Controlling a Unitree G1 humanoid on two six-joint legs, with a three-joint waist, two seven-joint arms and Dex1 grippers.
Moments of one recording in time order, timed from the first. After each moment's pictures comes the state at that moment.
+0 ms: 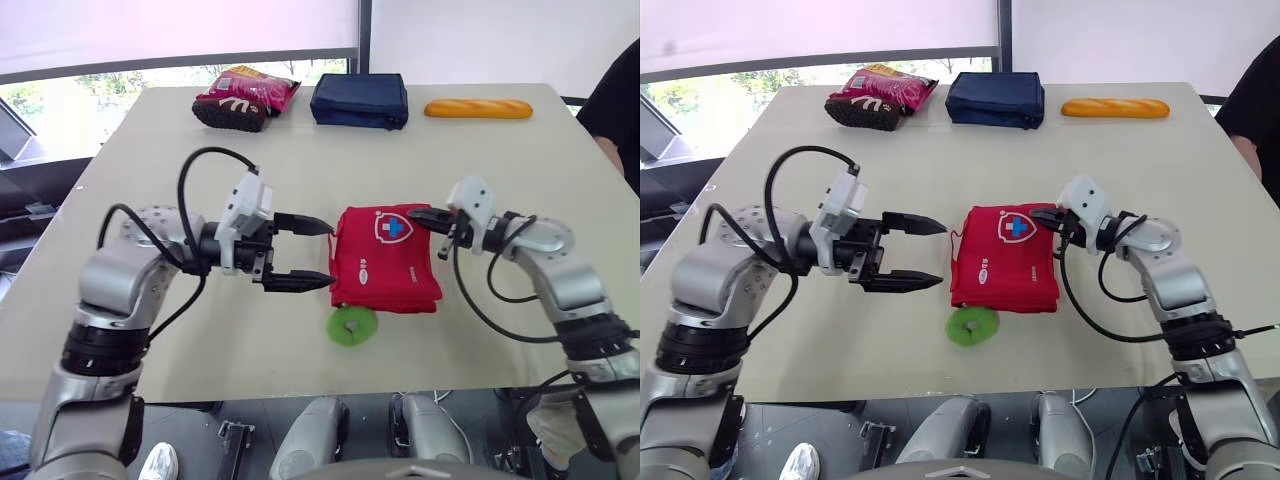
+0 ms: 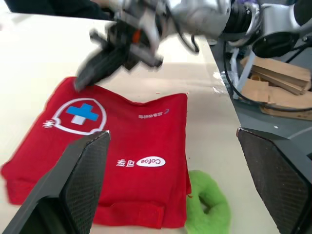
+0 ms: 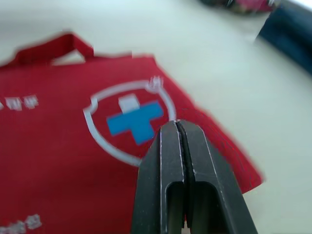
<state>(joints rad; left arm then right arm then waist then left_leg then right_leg) -0.50 0.80 0.04 -0.27 -0.62 0.65 -1.31 -0.56 -0.51 0.19 0.15 0.17 0.26 0.85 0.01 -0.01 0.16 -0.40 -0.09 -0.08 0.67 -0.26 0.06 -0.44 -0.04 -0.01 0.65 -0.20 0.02</state>
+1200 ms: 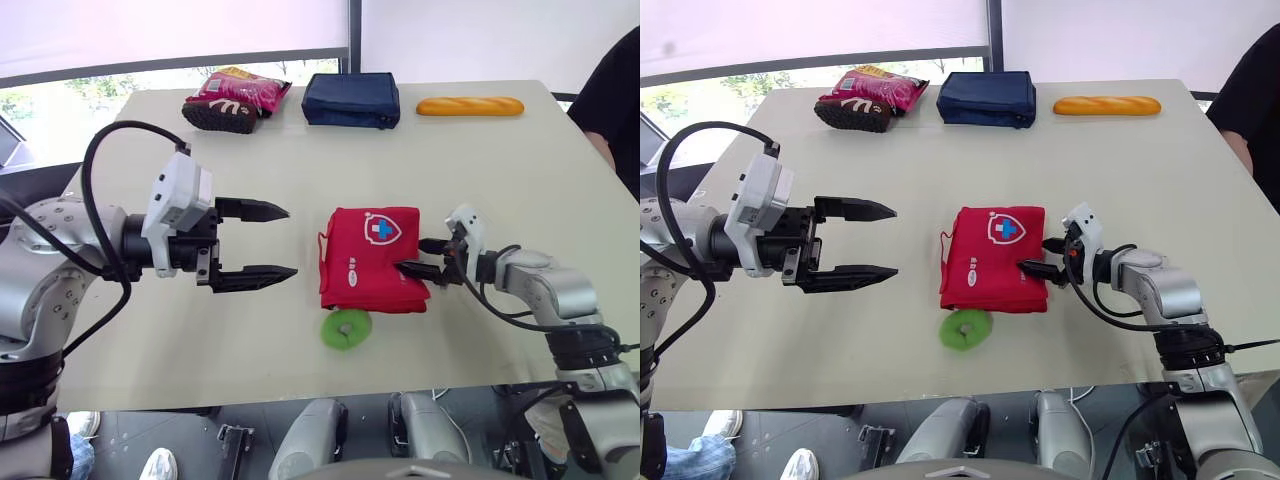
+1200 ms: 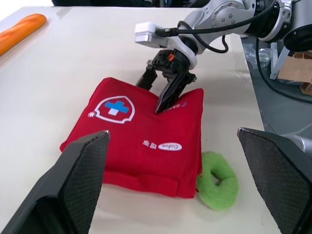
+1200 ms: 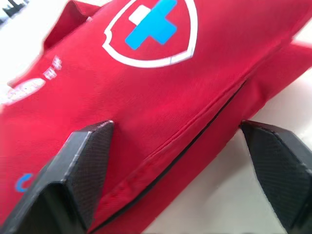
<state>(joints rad) -0.36 1.03 0.26 -0.42 -0.75 0.71 -1.21 -0.49 -0.44 0.08 0.06 0.47 0.82 0.89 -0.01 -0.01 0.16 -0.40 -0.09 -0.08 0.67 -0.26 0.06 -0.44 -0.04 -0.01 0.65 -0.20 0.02</state>
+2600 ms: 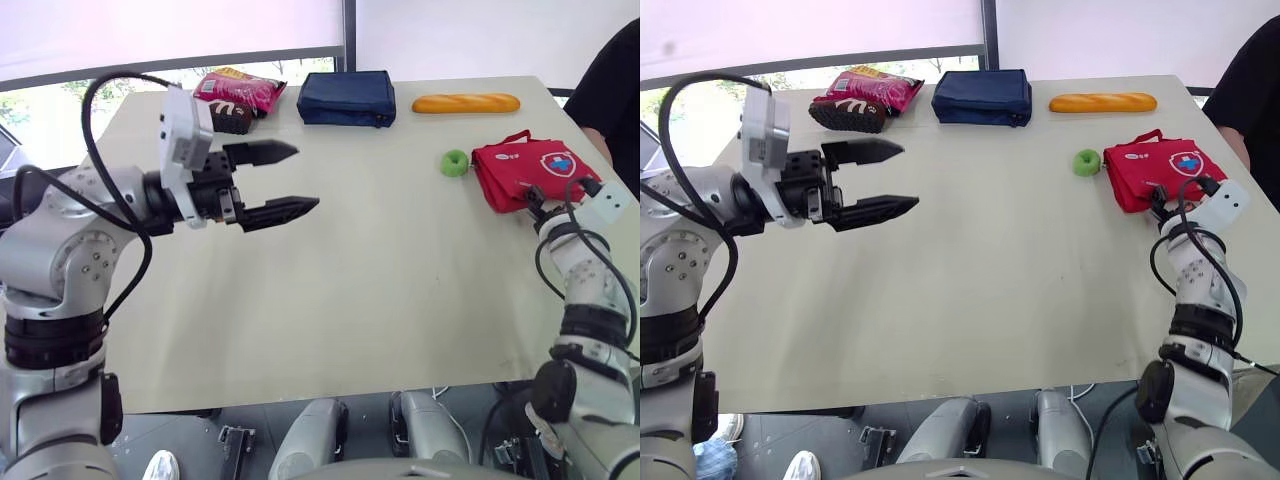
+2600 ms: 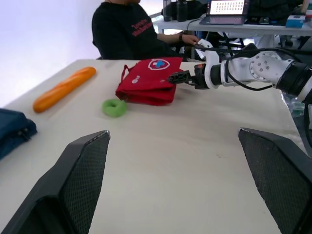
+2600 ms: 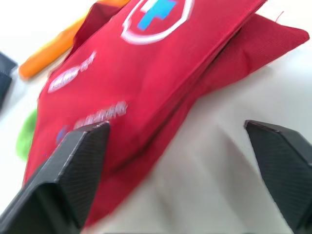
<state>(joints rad) -0.51 0.88 0.21 -0.31 -0.78 0.72 -1.01 -0.49 -0.35 -0.49 0.18 0.55 0.60 -0.01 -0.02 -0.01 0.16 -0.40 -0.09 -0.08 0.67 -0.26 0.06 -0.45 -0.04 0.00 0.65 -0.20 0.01</state>
